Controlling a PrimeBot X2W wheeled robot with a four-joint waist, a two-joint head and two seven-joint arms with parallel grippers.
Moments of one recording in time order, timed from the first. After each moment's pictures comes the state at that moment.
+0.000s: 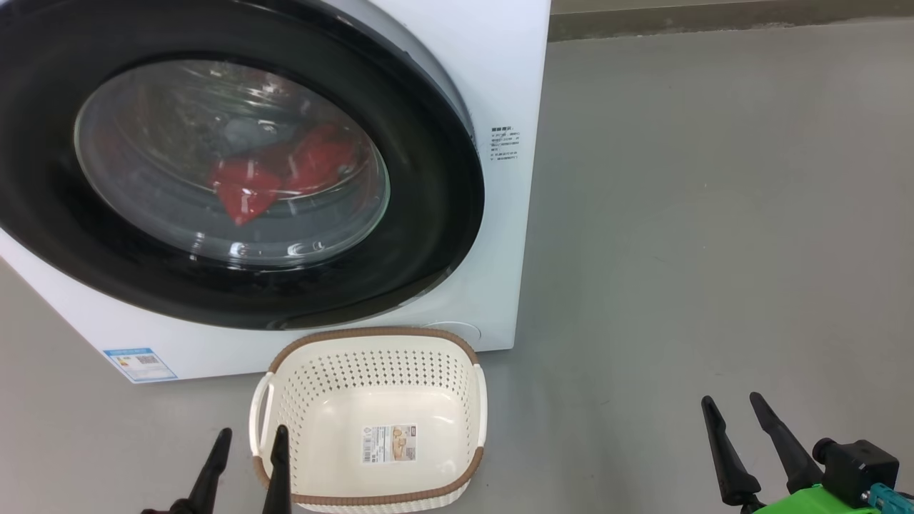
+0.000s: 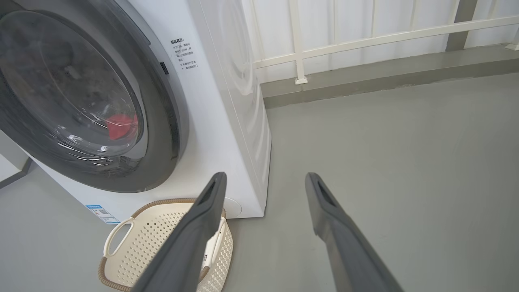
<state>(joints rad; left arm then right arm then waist) 0.08 0.04 -0.02 0.13 -0.26 -0.05 -0.22 0.08 -0.10 0.01 0.25 0.43 0.13 -0.22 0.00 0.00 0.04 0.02</state>
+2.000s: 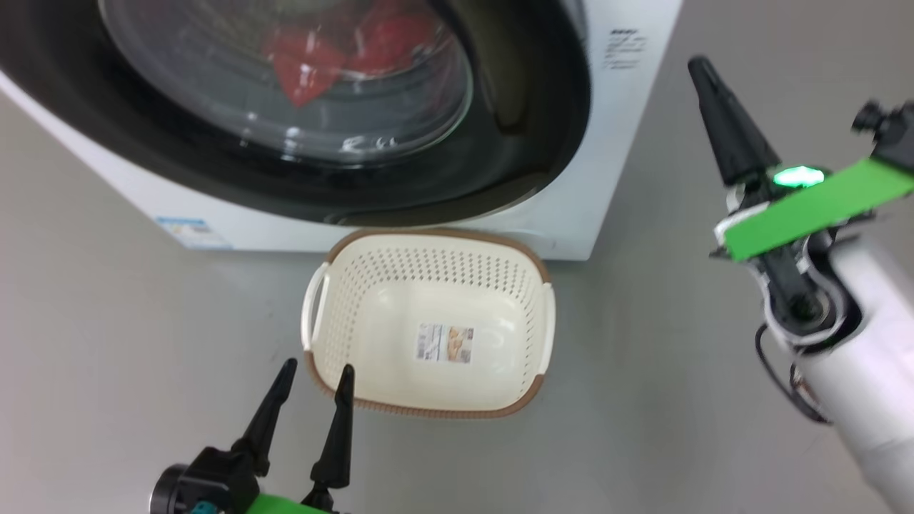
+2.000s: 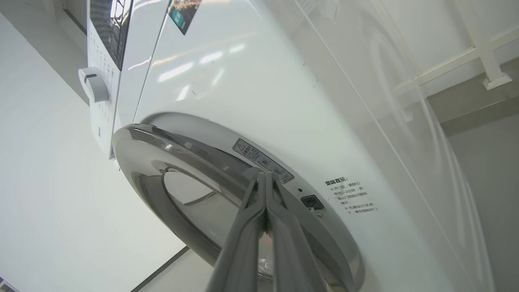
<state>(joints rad) -0.06 0.04 -0.17 0.14 -0.24 -0.05 -0.25 -0.66 -0.32 0.40 0.28 1.20 0.13 -0.20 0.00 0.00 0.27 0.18</state>
